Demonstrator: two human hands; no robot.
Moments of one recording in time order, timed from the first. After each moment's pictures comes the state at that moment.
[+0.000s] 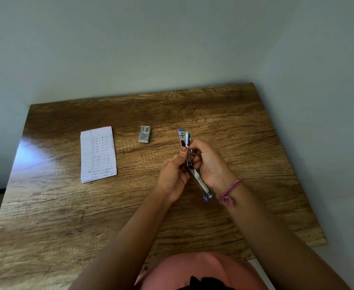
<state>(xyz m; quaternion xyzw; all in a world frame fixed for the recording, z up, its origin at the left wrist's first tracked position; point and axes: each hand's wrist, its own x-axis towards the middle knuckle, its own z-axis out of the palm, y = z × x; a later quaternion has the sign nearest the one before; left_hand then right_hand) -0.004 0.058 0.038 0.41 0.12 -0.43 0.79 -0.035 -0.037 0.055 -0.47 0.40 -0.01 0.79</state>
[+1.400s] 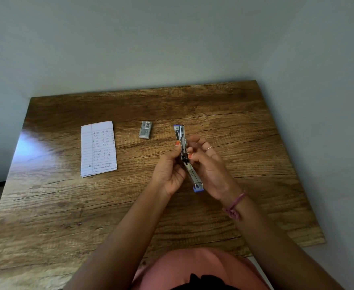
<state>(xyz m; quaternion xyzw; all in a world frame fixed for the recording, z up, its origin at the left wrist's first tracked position) 0.002 0.061 0.053 0.31 0.21 -0.45 0.81 -0.063 -0.032 0.045 -0.42 0.22 -0.05 0.88</state>
